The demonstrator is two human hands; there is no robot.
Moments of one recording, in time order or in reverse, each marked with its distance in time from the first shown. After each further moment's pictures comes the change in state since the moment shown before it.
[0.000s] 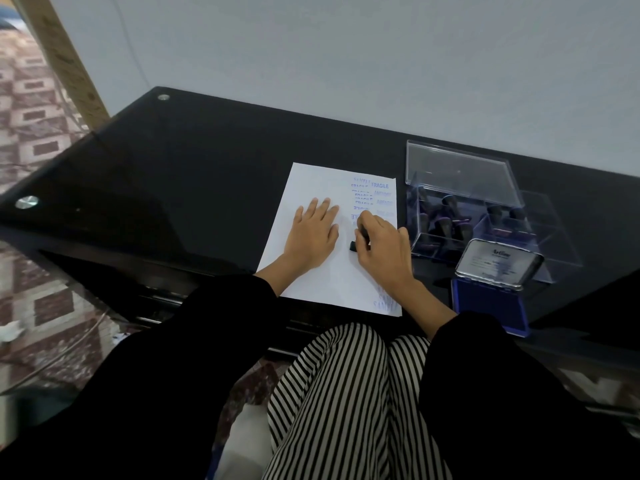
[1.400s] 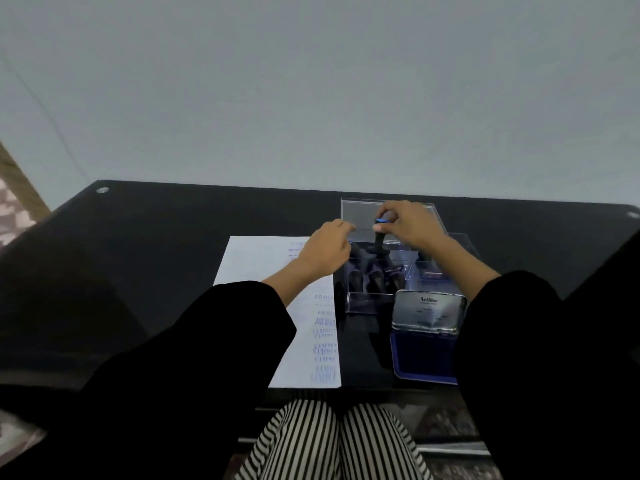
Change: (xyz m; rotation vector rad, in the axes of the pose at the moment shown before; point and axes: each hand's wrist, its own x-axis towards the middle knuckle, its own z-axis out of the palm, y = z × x) left_hand 0.089 0.125 -0.049 -0.197 -0.011 0.260; right_hand 0.095 0.128 -0.126 0.084 -0.253 0.285
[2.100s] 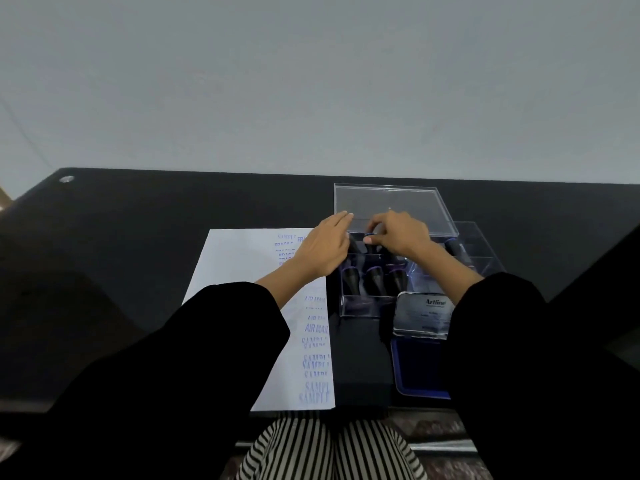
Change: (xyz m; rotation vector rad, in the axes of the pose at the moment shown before) left_hand 0.028 -0.021 0.038 -0.002 -0.068 0.006; right_hand 0.024 0.023 0.047 -0.156 -0.138 0.085
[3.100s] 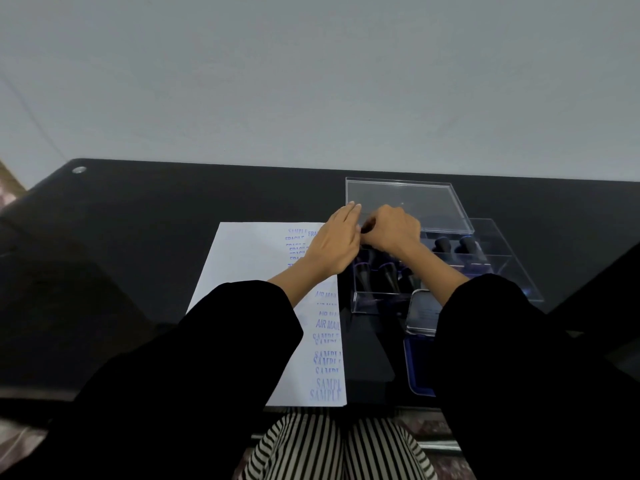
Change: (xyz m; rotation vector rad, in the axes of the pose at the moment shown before) left_hand -0.007 0.003 0.000 -0.061 0.047 -0.036; right_hand 0.006 -0.033 0.015 0.012 0.091 0.088
